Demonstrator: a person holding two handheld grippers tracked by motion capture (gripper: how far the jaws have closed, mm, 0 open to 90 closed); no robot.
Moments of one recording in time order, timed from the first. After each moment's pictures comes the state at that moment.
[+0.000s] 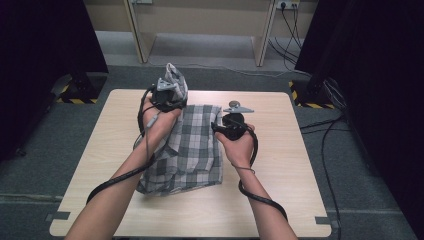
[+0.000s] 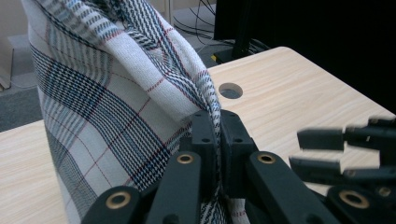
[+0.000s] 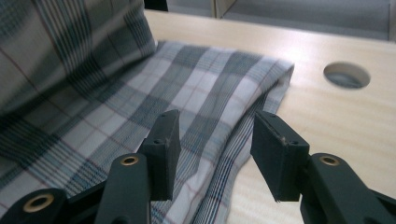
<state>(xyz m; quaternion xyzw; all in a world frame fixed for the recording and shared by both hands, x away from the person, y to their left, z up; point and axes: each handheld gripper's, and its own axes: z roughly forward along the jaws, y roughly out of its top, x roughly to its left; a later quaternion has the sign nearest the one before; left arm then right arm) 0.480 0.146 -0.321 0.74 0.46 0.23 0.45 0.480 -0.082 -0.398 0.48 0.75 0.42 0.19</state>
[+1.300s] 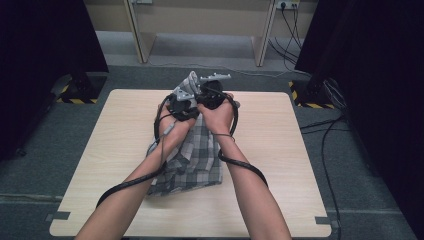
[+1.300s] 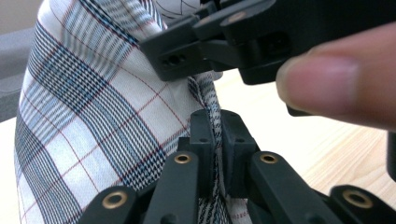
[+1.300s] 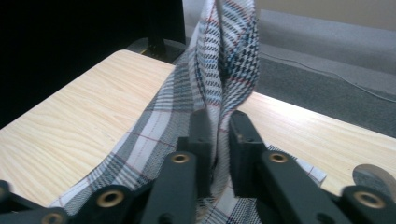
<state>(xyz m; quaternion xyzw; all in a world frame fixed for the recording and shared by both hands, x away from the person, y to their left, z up) 0.478 0.110 -0.344 0.77 0.42 0.23 0.43 0.530 -0.018 -0.330 0.44 0.76 0.44 0.20</state>
